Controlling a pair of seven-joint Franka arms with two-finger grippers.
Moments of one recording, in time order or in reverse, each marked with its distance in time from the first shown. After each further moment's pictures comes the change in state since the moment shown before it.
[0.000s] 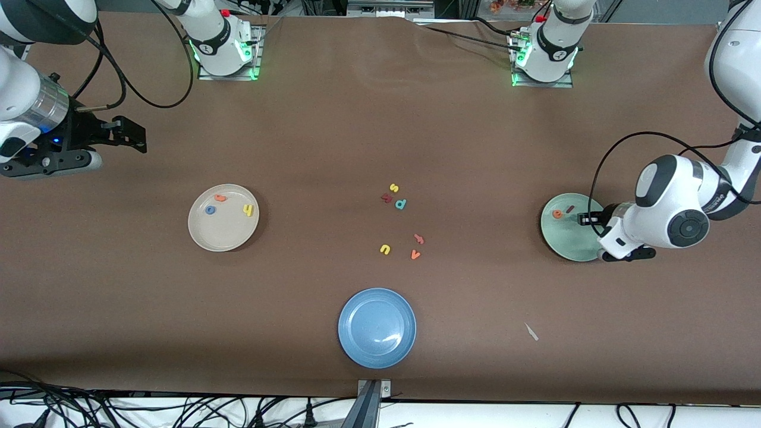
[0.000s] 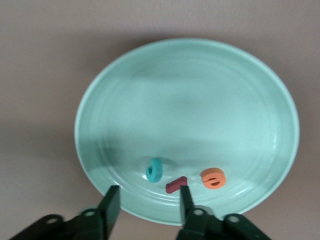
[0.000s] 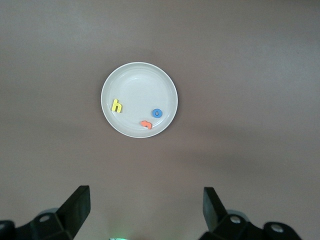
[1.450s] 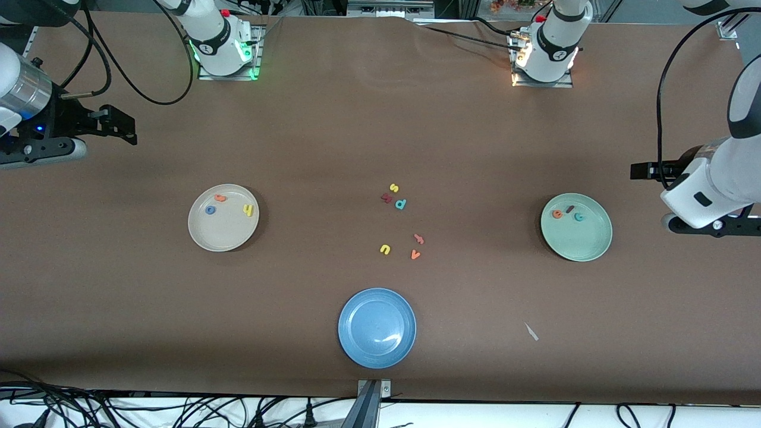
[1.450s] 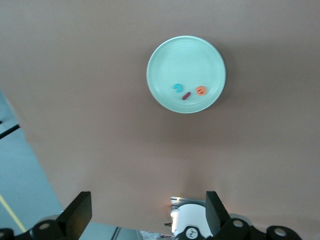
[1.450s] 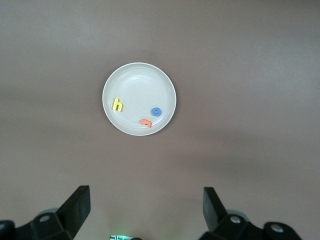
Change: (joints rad) left arm -0.465 -0.062 0.107 0.897 0.001 -0.881 0.198; right arm 0.001 -0.030 -0.013 0.012 0.004 -0.023 -0.004
